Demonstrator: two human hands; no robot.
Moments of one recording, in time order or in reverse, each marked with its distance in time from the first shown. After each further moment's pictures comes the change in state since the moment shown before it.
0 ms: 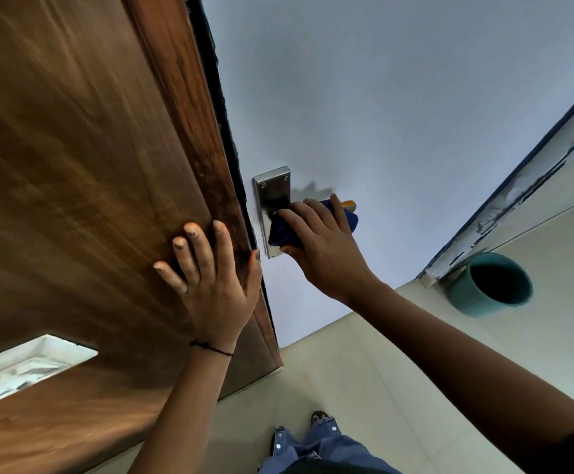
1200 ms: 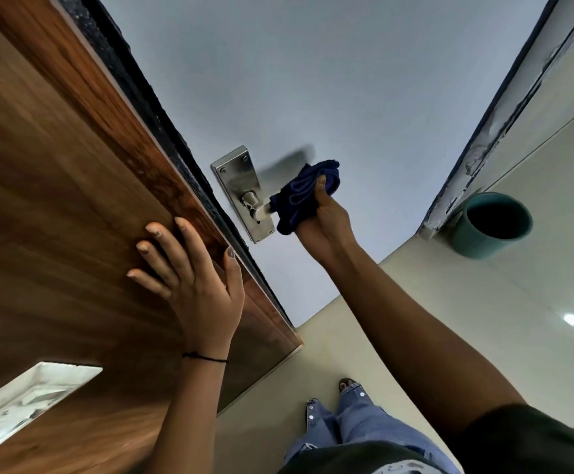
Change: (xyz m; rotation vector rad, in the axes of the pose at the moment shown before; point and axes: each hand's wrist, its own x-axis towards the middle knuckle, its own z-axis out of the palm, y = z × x) left_hand 0.002 0.001 -0.021 -0.161 -0.181 0.001; right_hand 0.008 0.007 0.017 2.370 0.556 1.069
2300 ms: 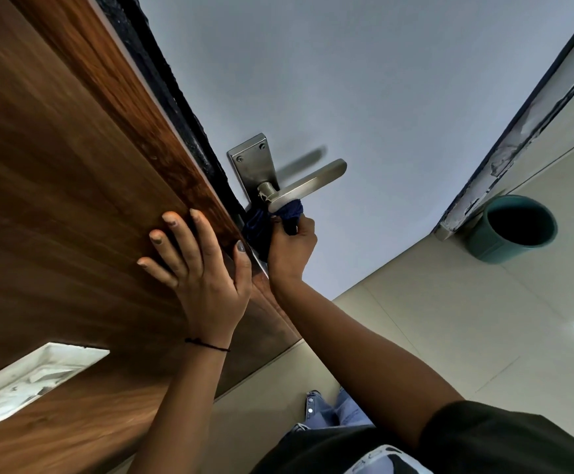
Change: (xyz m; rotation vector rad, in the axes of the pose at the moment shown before) left_hand -0.001 -0.008 0.006 0.062 0.041 0.061; right_hand -0.001 0.094 -0.003 -0.802 0.378 -0.381
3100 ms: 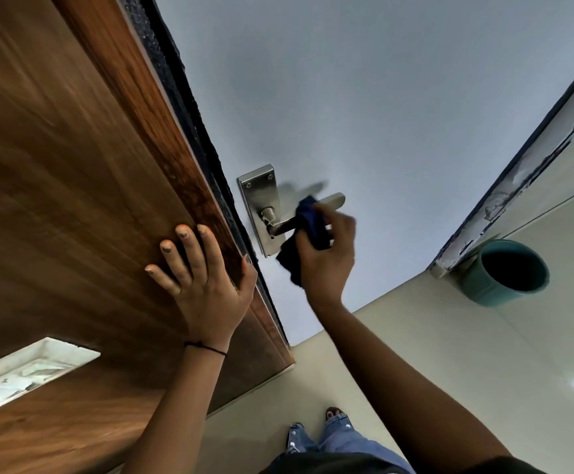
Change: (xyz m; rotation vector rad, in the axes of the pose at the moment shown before) left_hand -0.003 0.004 0.016 0.156 0.091 -0.029; right_hand -0.006 -0.053 -0.058 -0.267 -0.062 -0.465
